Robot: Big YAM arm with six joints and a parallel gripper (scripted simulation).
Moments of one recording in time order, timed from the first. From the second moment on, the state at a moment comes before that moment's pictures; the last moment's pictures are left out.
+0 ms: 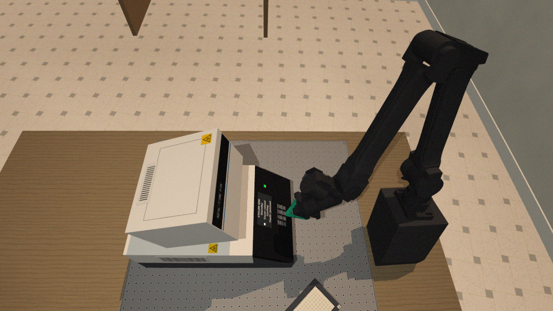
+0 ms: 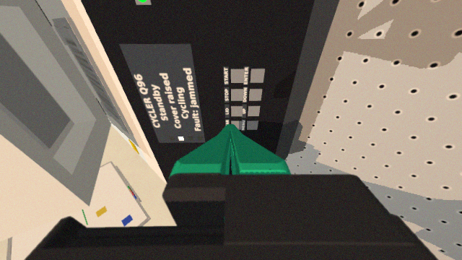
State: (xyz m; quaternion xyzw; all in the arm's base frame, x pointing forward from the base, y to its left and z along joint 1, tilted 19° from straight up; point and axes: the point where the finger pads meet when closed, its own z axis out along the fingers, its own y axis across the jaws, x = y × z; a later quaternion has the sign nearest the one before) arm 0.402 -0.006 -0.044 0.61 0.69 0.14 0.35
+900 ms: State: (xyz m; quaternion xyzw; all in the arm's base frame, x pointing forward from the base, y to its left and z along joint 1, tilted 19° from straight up) arm 0.401 -0.010 -0.050 0.62 0.69 0.14 0.35
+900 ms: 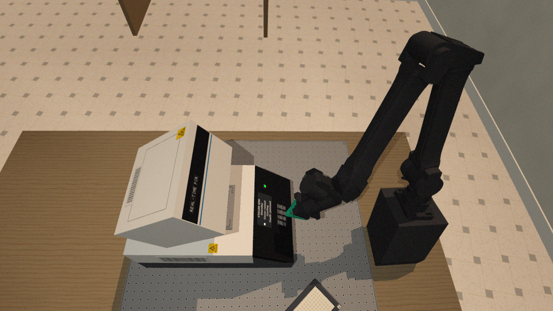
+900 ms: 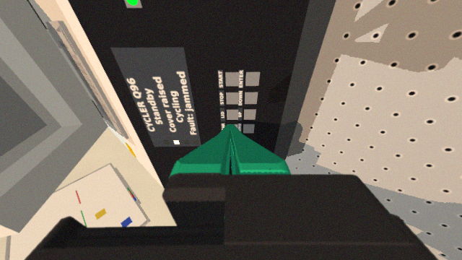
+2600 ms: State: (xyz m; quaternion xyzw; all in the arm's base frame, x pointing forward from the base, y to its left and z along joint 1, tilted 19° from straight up) arm 0.320 0.008 -0.004 0.62 0.70 0.13 0.35
